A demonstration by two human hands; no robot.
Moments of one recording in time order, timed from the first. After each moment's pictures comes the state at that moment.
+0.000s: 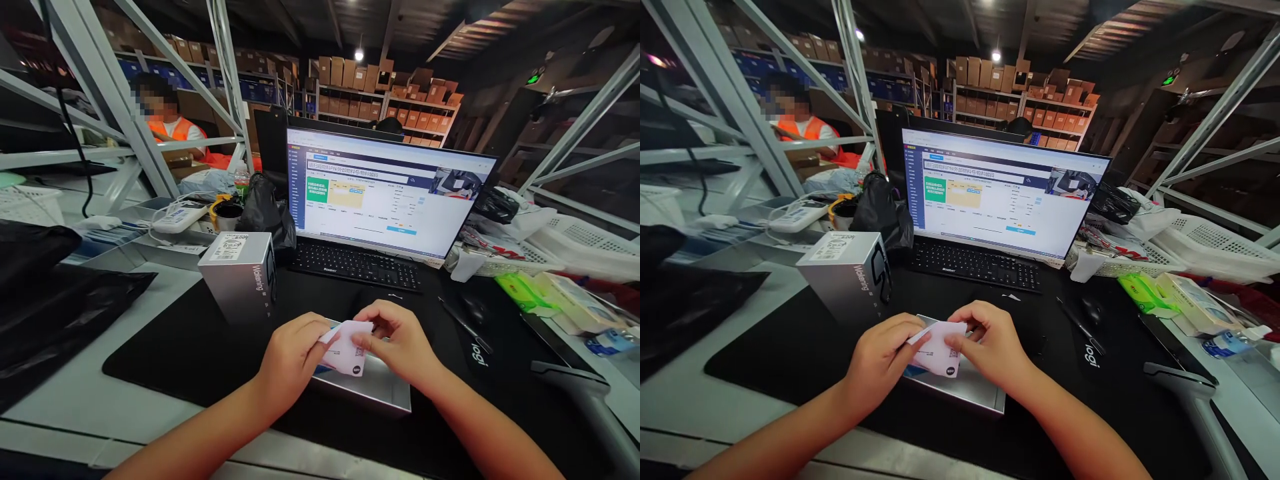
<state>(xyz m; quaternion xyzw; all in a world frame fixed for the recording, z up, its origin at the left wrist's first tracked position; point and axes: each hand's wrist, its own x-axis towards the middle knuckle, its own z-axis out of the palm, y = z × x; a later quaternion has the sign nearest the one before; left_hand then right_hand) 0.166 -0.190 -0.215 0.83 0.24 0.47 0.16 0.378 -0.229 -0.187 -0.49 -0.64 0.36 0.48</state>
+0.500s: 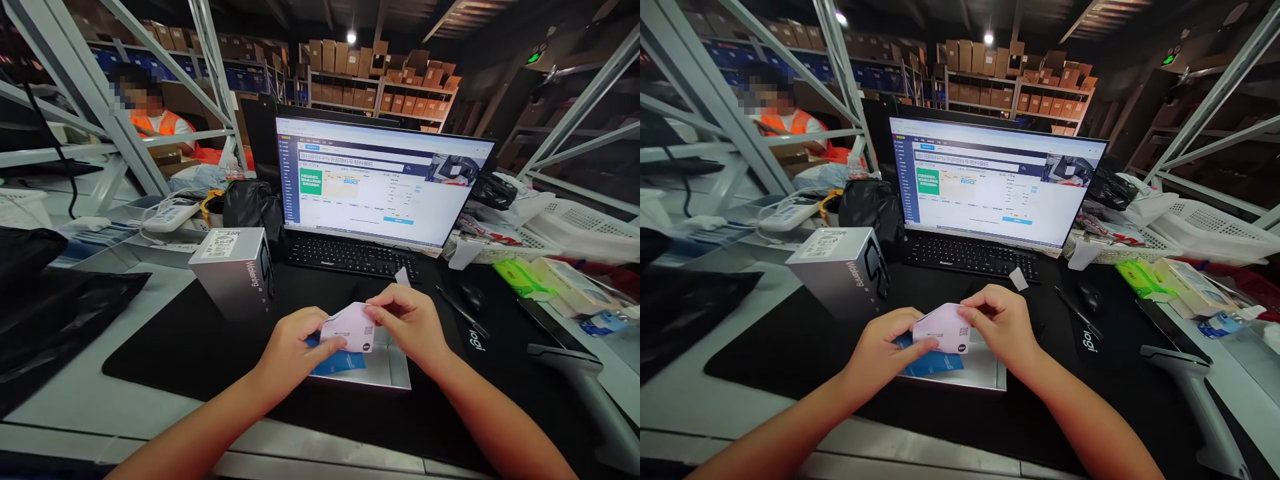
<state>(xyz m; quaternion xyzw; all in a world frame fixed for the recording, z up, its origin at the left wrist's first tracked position) 0.169 -0.187 -0.212 0.81 0.28 0.42 0.29 0.390 -0.227 -0.180 -0.49 -0.63 0.25 0.56</state>
